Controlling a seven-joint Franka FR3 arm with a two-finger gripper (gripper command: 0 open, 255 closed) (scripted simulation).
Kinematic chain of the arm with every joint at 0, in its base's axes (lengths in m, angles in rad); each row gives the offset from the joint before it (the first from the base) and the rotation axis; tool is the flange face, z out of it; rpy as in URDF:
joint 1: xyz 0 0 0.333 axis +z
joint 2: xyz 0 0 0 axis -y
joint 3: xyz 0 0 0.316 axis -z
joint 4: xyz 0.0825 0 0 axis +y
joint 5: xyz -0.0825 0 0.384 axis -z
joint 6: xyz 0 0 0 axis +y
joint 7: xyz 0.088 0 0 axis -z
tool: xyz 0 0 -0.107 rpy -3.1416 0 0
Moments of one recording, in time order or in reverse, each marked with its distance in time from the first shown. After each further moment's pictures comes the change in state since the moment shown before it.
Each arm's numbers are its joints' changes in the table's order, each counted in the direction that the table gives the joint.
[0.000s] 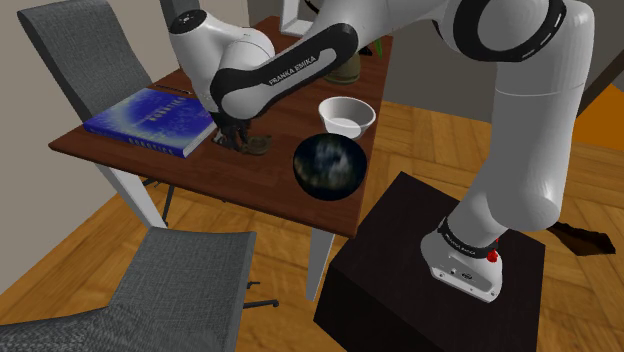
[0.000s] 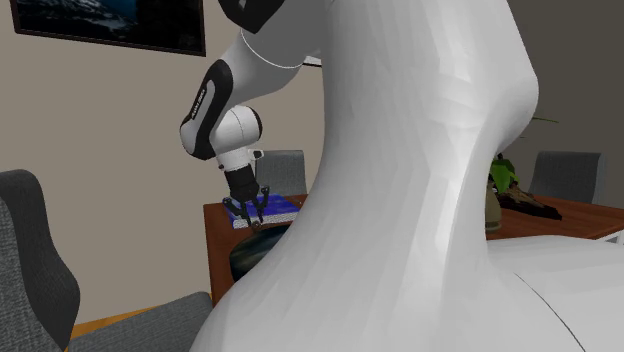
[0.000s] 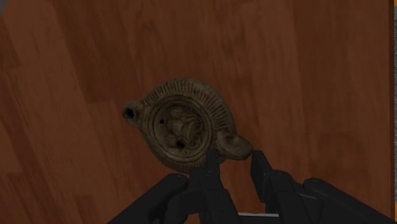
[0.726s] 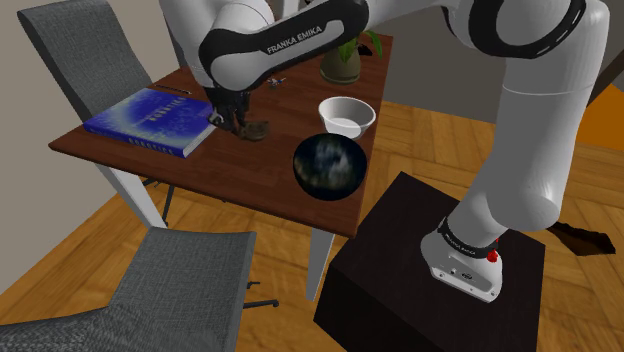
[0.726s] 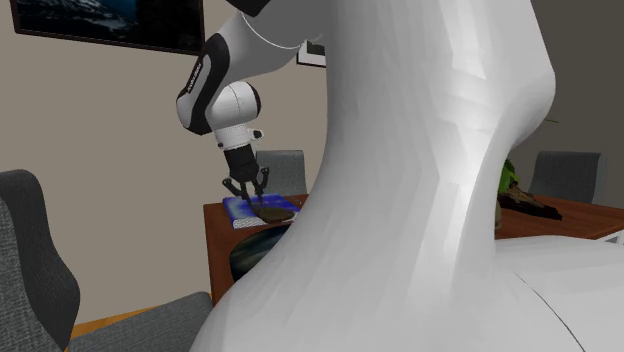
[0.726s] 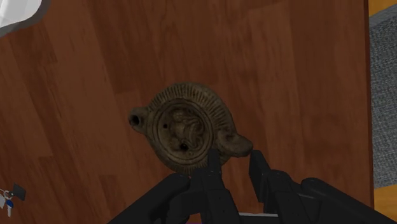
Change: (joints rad) arm -0.004 0.052 -0.012 -0.071 -0.034 0.112 -0.048
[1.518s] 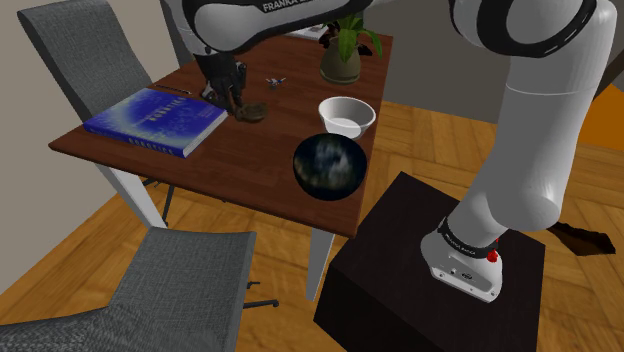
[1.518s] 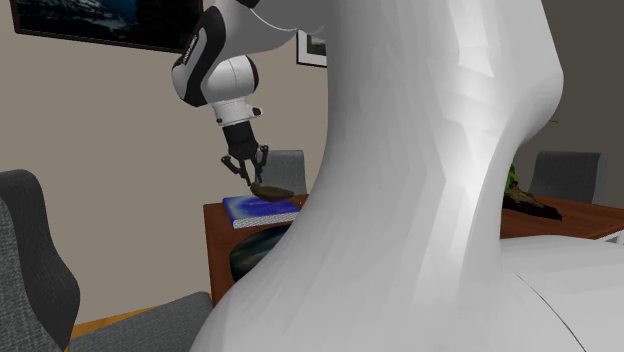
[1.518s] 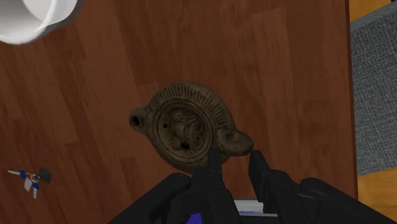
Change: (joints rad) arm 0.007 0.024 -0.008 -0.125 -0.023 0.141 -0.046
